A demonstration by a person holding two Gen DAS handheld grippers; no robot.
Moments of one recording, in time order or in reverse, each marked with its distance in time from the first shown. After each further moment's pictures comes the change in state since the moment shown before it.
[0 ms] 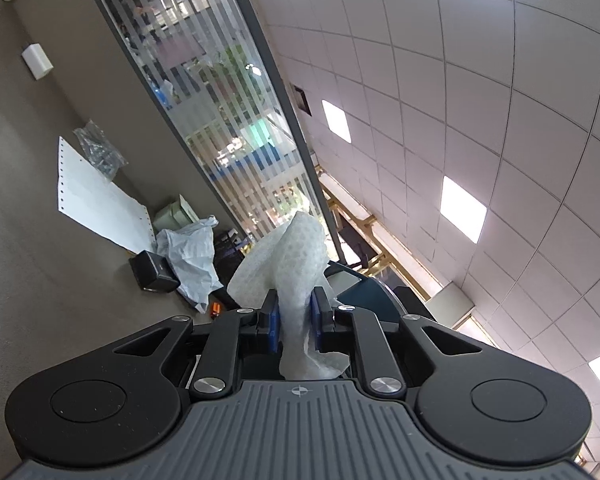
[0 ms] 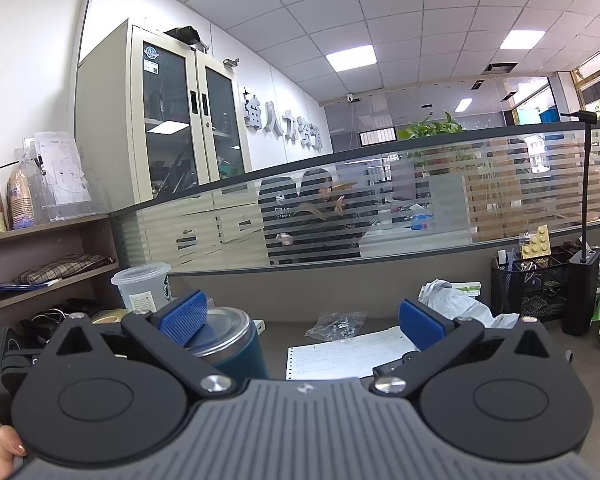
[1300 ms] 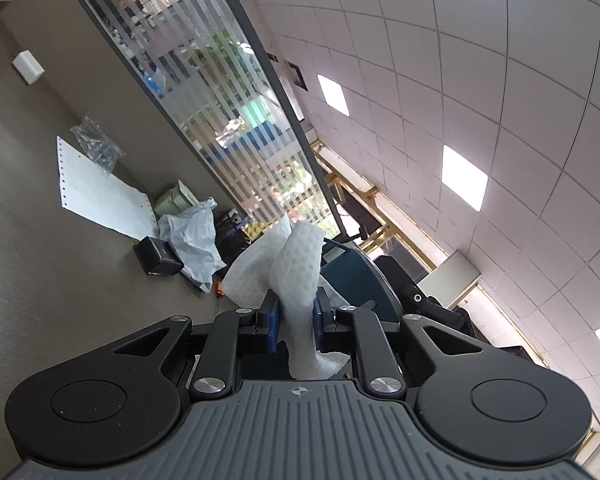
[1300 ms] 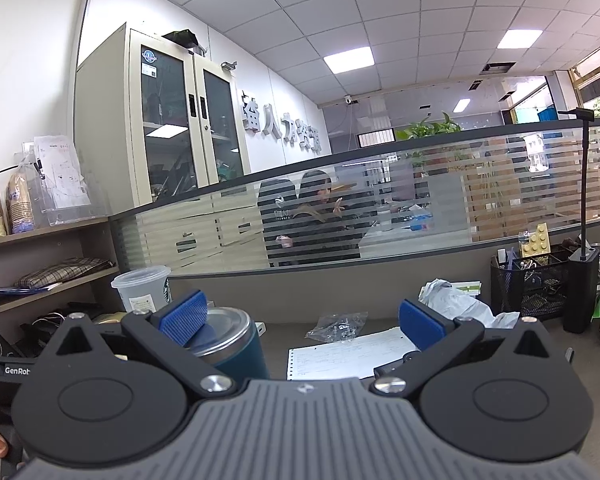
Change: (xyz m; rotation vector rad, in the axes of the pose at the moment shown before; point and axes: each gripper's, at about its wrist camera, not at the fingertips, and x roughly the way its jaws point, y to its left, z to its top) left arm -0.009 -0.014 0.000 0.064 0.091 0.016; right arm 0.000 -0.003 -0.001 0.009 -0.007 -0.001
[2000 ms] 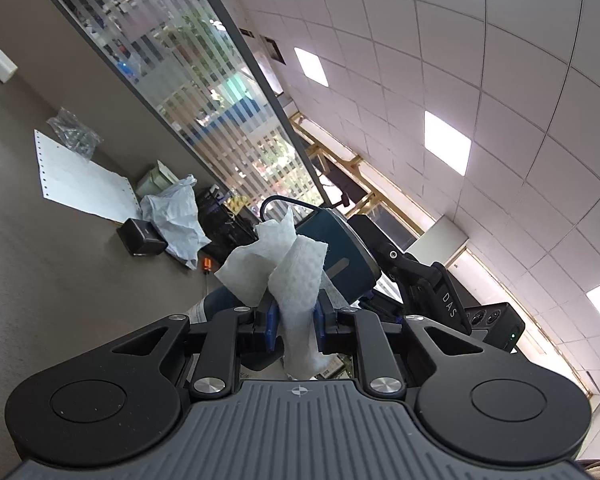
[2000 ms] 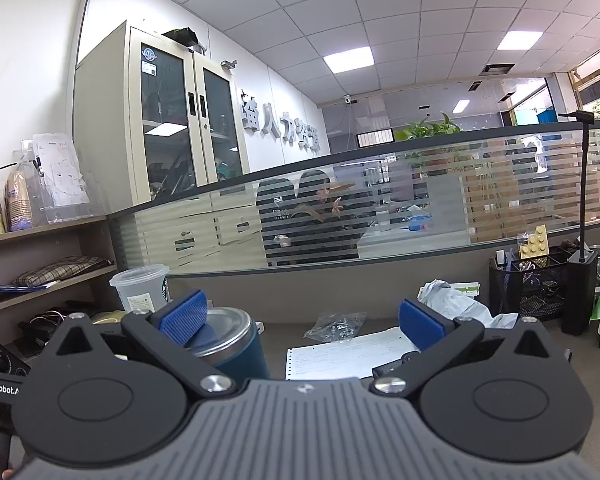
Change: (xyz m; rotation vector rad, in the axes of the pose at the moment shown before) left arm -0.003 -0.009 -0.010 0.064 0.084 -0.044; right arm 0.000 0.003 0.001 -0.008 0.001 -0.007
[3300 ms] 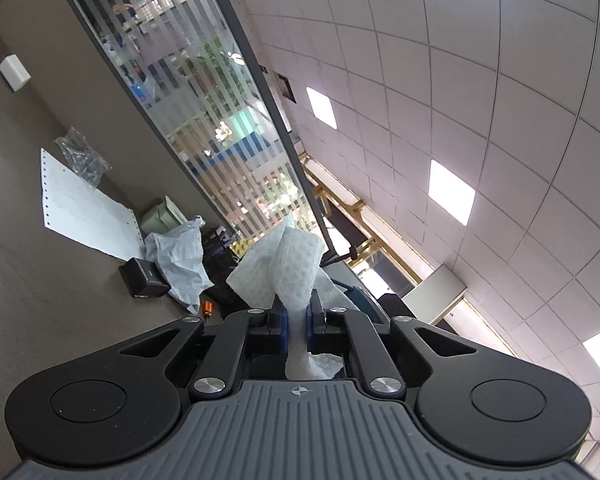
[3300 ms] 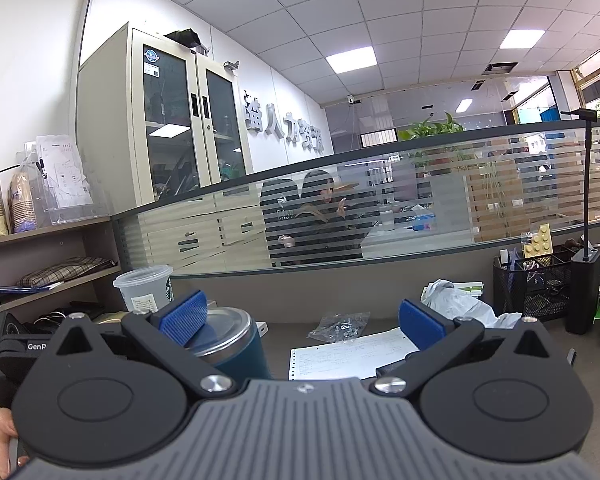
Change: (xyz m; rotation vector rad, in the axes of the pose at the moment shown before) left arm 0.016 0.022 0.022 -0.088 -0.130 -0.006; right arm 0.002 -0.002 -0.002 0.006 -0.002 0.012
